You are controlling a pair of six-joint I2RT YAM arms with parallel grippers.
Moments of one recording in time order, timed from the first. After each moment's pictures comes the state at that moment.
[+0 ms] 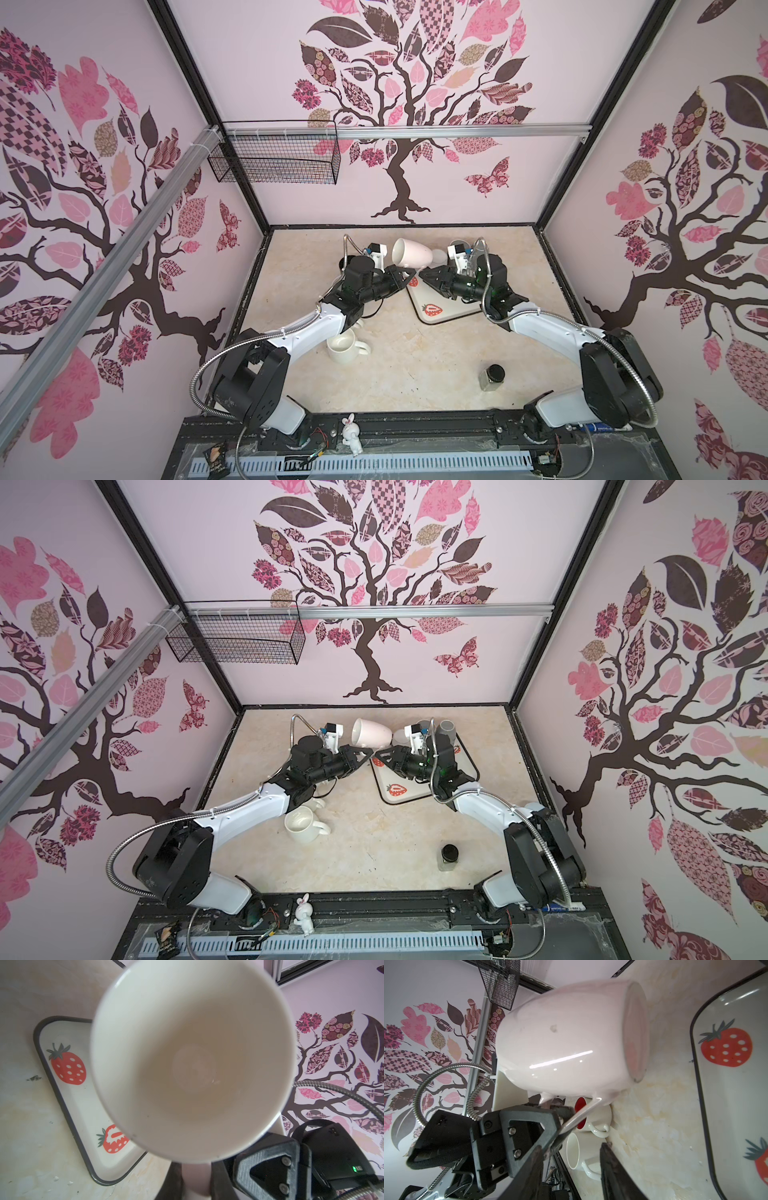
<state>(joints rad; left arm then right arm) -0.56 1.51 0.90 0.33 0.37 -1.00 0.44 1.45 0.83 0.35 -0.64 0.99</state>
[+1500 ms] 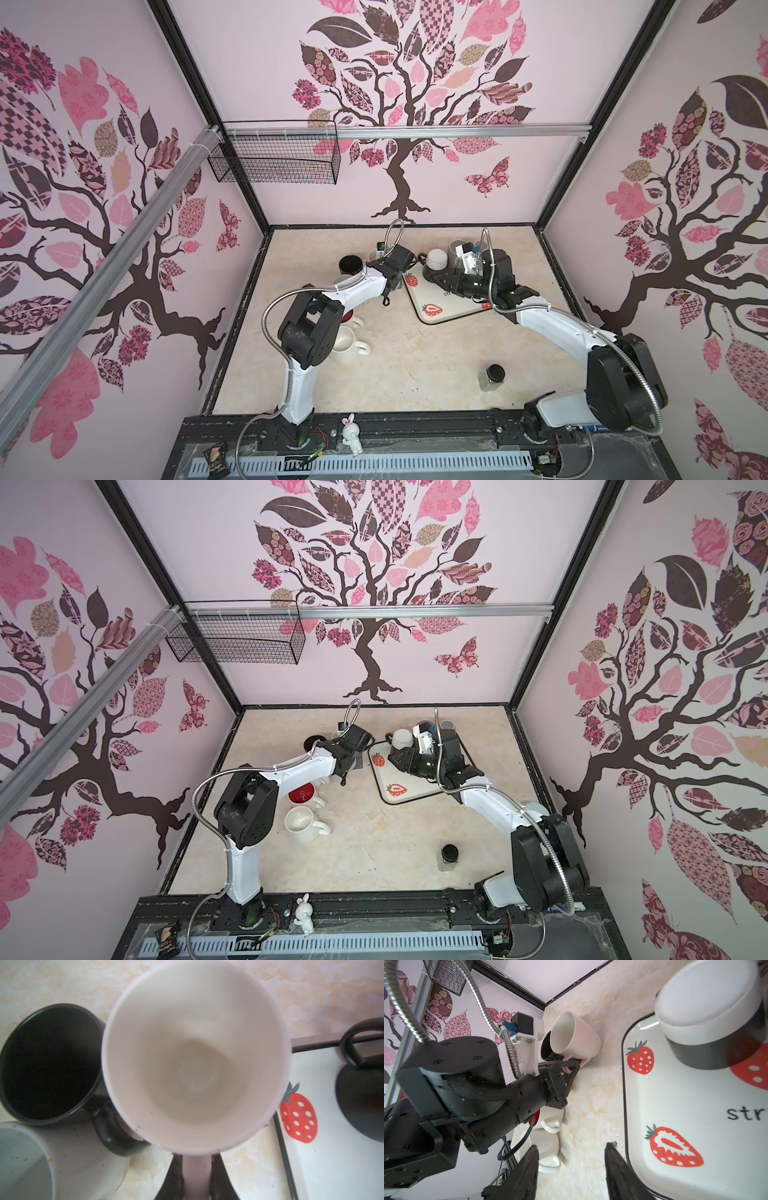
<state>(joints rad) -0.62 2.01 1.50 -0.56 -0.51 -0.60 0.34 1.41 0.88 0.05 -0.56 0.69</state>
